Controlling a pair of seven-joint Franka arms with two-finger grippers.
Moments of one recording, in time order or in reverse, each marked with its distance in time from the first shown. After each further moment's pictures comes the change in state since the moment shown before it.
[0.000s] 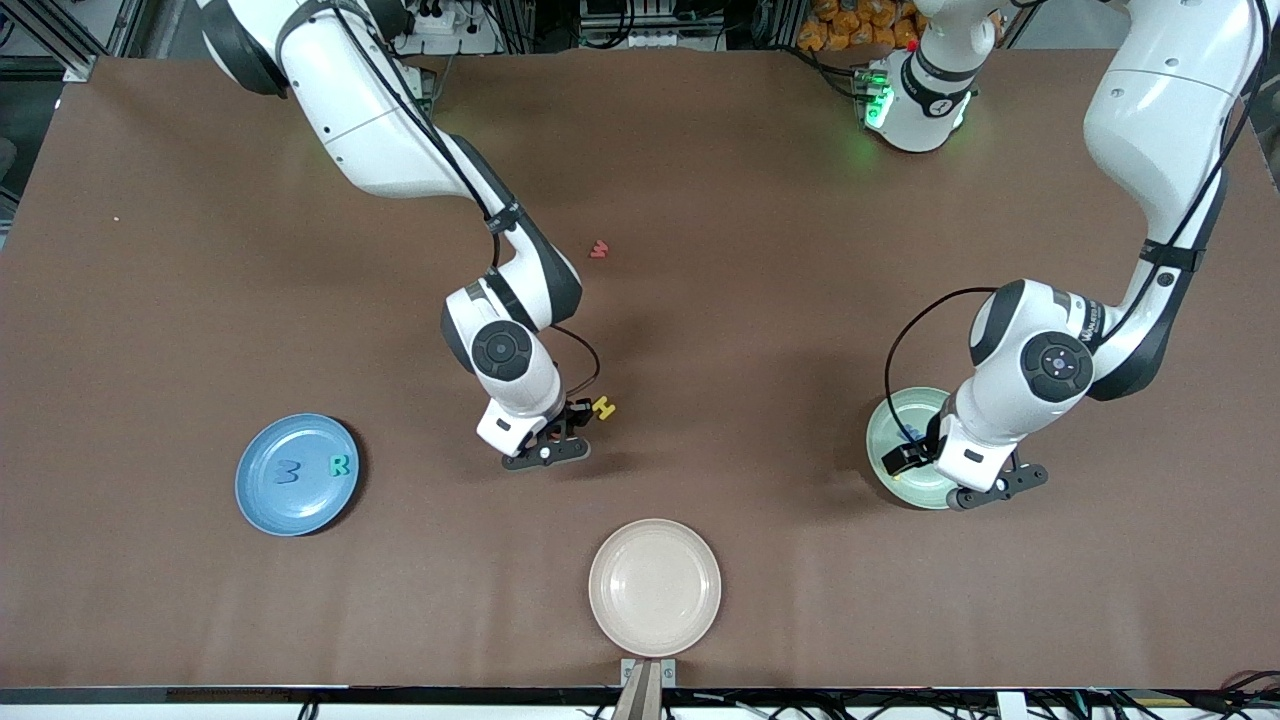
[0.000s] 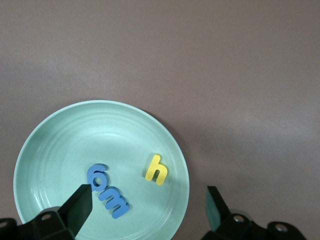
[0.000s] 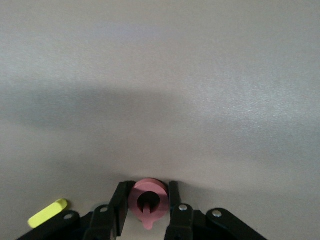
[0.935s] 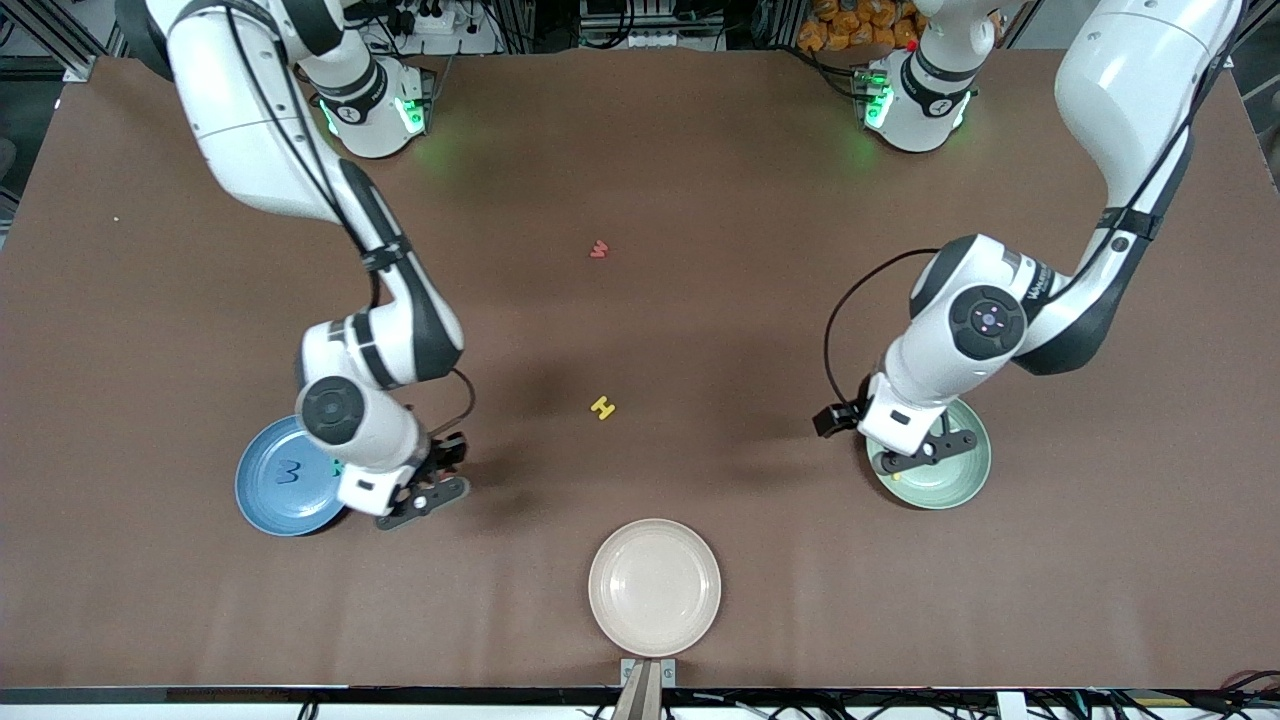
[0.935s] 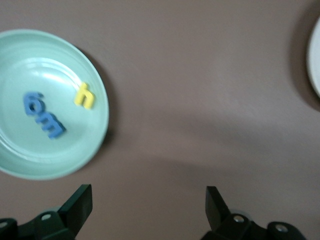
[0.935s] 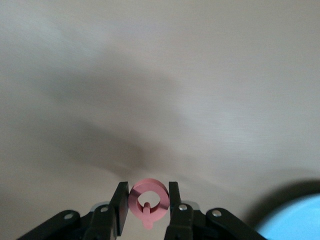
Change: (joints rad) left arm -0.006 -0.051 -0.227 0.003 -0.028 -0.179 -0.178; right arm -0.260 -0.082 -0.069 0.025 -0.004 -0.138 -0.689
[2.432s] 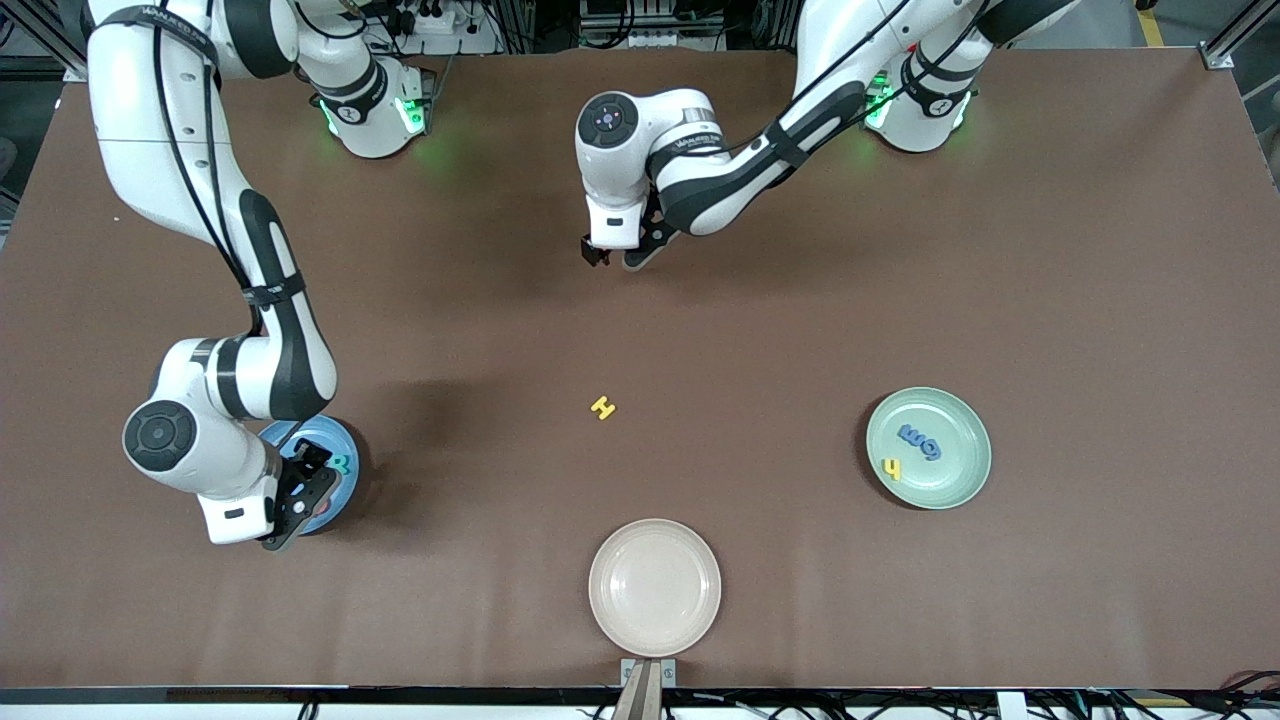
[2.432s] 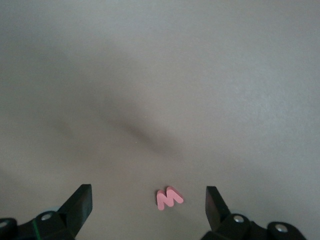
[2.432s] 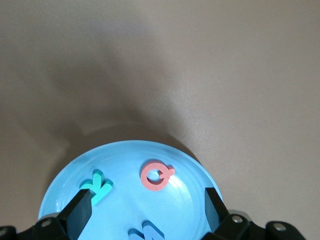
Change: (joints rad) left arm -0.628 0.107 -0.037 -0.051 0.099 0.004 -1.077; right arm -0.109 0.004 -0.100 -0.004 0.015 0.034 -0.633
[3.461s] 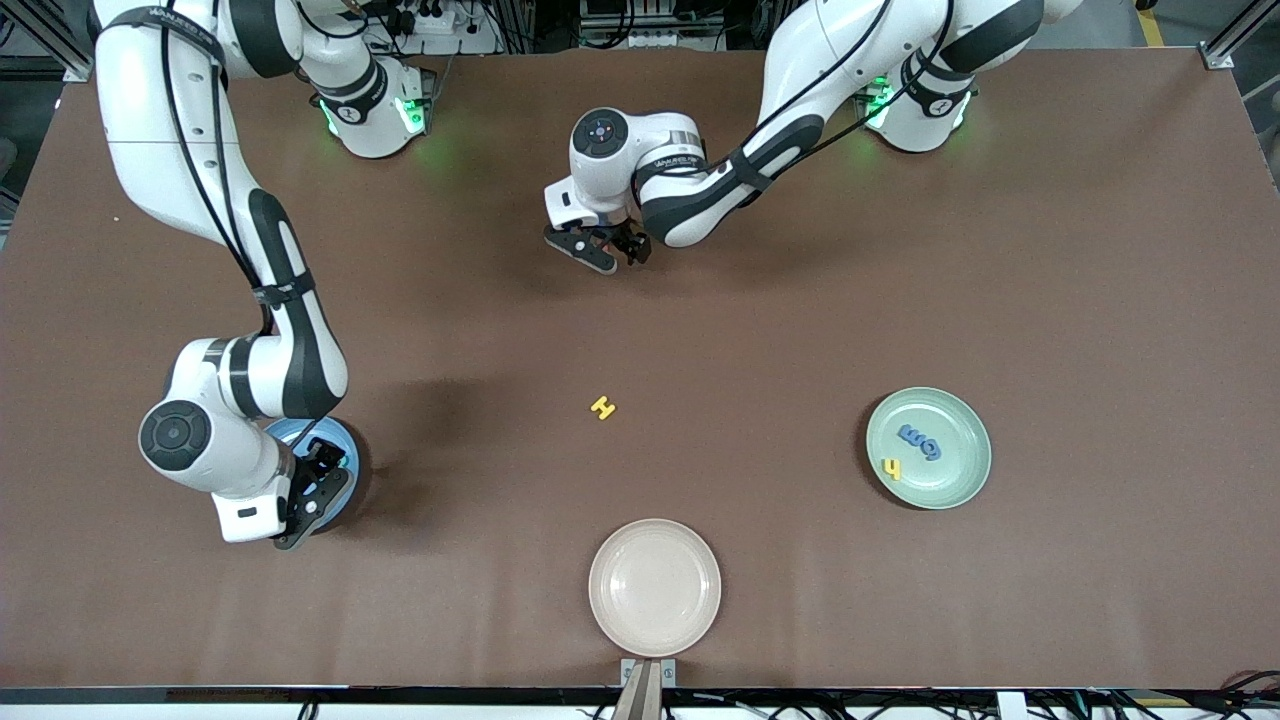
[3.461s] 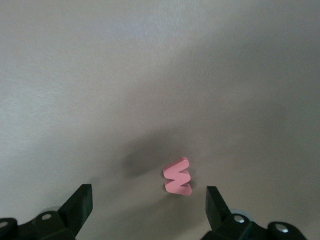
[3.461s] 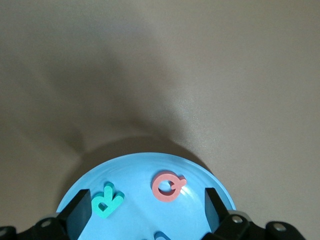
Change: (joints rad) left arm -0.090 0.125 0.067 0.003 0.054 0.165 1.121; right arm 0.011 0.002 0.006 -0.007 0.007 0.001 0.040
